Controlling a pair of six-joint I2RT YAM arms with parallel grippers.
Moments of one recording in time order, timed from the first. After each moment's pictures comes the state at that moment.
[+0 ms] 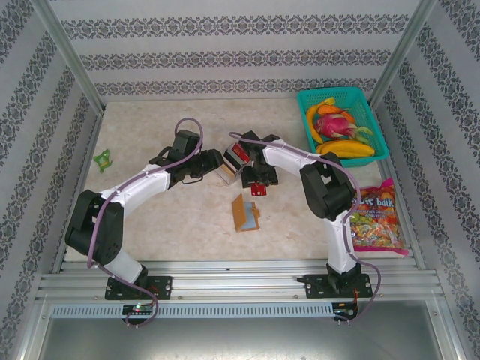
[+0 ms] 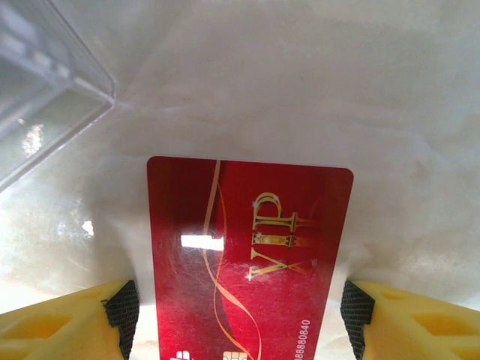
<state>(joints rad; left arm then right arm) -0.40 1.59 1.06 -0.24 0.23 -0.84 0.55 2.14 1.59 -0.93 -0.01 0.47</state>
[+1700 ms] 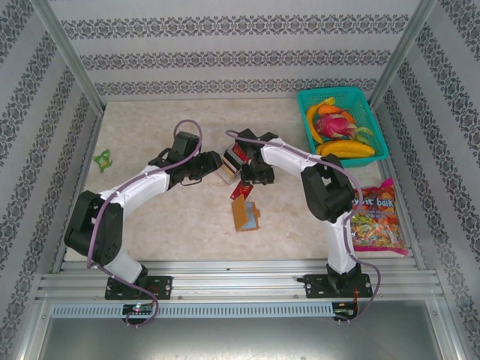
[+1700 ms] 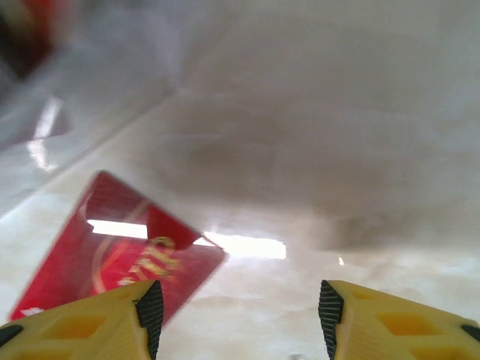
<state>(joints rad) -0.39 1.57 1.03 -0.25 0.22 -0.84 0.59 2.12 1.63 -0.96 -0.02 0.49</state>
